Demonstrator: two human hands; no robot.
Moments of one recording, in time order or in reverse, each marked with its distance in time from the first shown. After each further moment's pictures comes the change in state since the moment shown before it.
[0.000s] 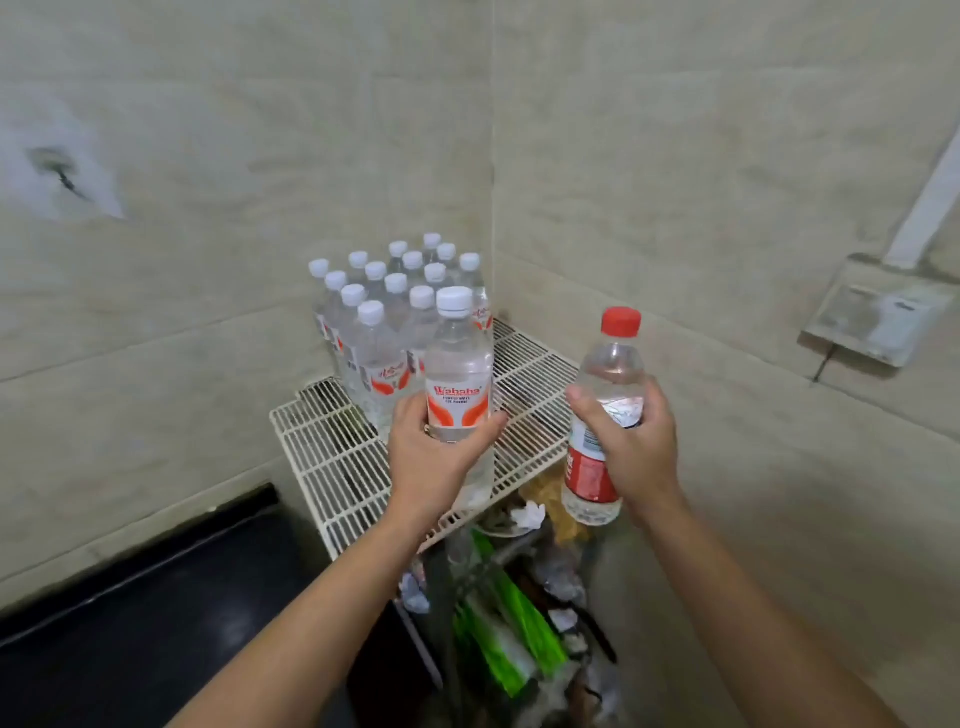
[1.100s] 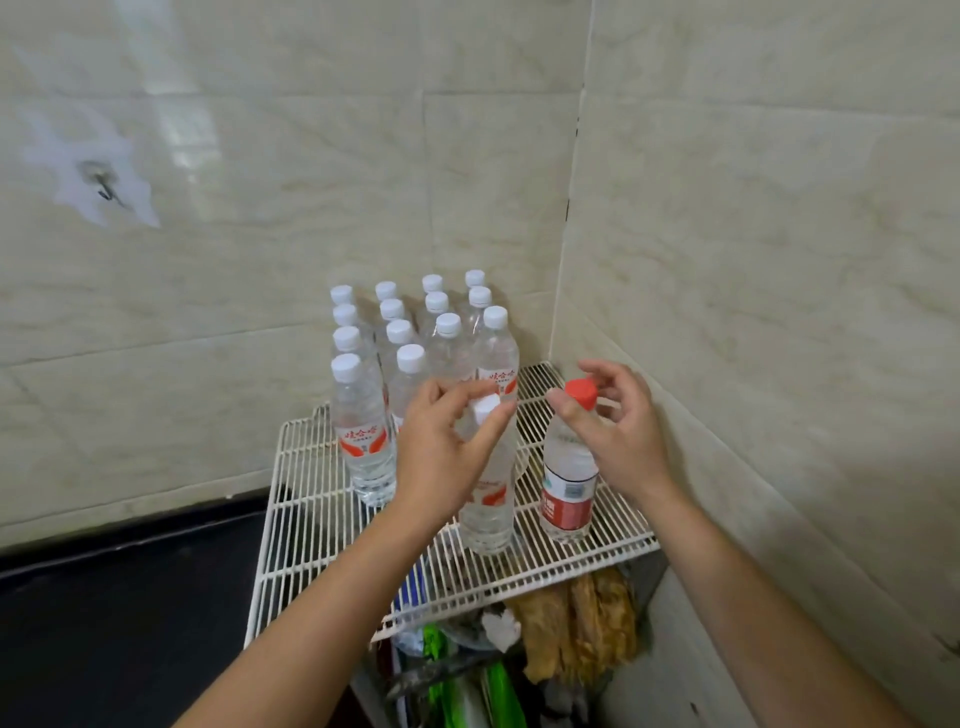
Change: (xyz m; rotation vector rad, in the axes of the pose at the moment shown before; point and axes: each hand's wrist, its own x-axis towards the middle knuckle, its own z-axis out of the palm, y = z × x) left_hand 0.110 0.022 0.093 0.392 0.210 0.110; right_hand 0.208 0.042 0.026 -0.152 -0.463 -0.132
